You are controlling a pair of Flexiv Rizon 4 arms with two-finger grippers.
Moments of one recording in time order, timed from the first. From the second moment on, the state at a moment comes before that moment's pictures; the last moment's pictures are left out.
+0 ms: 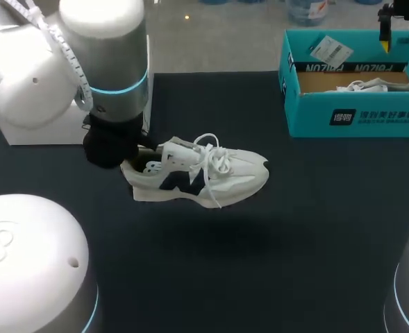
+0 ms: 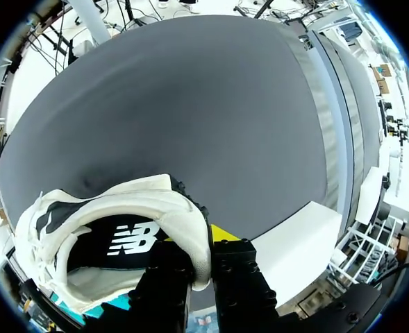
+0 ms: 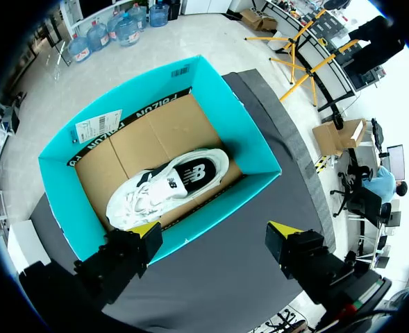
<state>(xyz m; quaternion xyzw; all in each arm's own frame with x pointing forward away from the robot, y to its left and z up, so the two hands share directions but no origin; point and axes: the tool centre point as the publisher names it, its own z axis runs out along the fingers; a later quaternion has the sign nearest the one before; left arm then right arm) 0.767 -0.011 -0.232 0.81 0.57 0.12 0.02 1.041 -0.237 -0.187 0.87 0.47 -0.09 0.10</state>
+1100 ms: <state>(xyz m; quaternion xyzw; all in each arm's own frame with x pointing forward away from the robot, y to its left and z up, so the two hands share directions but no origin) 0.735 -0.045 -0.343 0.79 0.59 0.14 -0.08 1.041 -0.237 -0.187 0.87 0.47 -0.09 0.10</state>
